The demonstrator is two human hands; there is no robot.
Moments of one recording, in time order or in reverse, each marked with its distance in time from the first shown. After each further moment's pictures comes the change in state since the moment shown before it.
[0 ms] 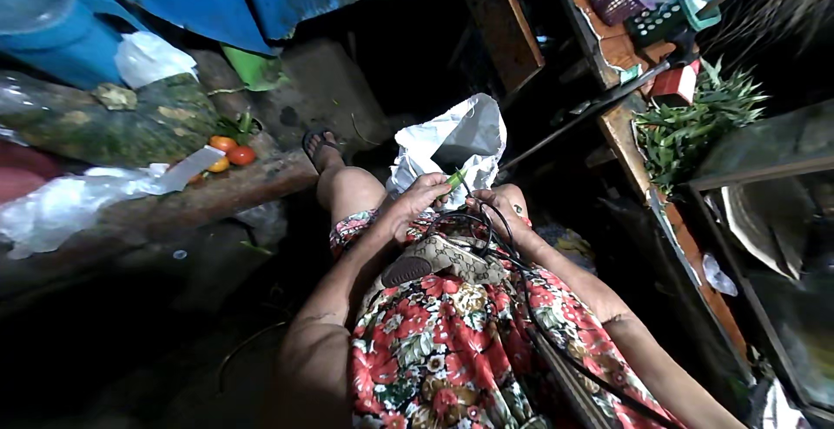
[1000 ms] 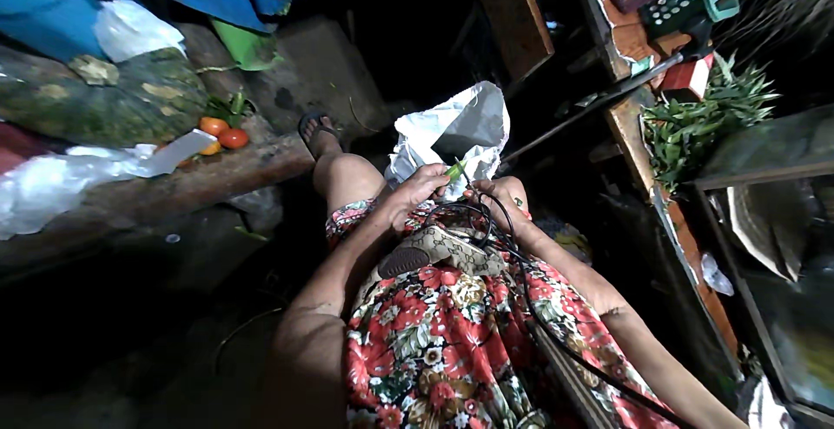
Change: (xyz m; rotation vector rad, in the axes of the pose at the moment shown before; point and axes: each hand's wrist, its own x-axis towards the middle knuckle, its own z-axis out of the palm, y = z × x) left_hand 0.006 -0.007 -0.002 -0.037 -0.045 -0.021; right_hand 0.002 -0.005 -0.001 -0.075 -0.017 -0.059
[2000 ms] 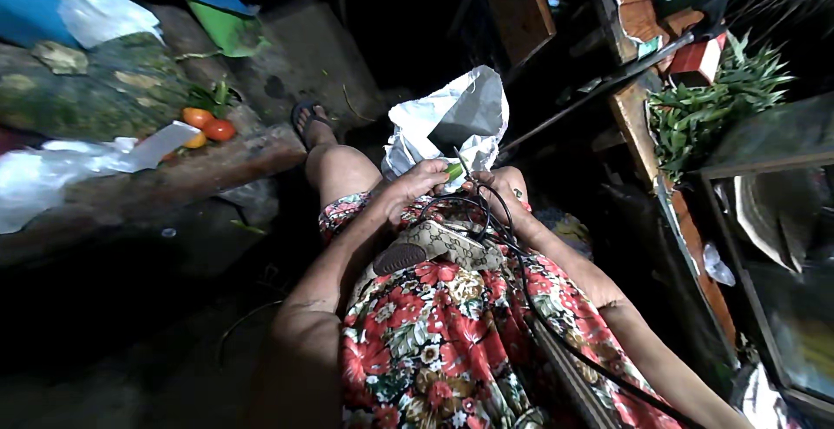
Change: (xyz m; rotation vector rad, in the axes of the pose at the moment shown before) left_hand -0.005 0.009 0.004 0.125 -0.079 -0.049; right_hand 0.000 0.000 -0.002 -0.028 0.039 -0.027
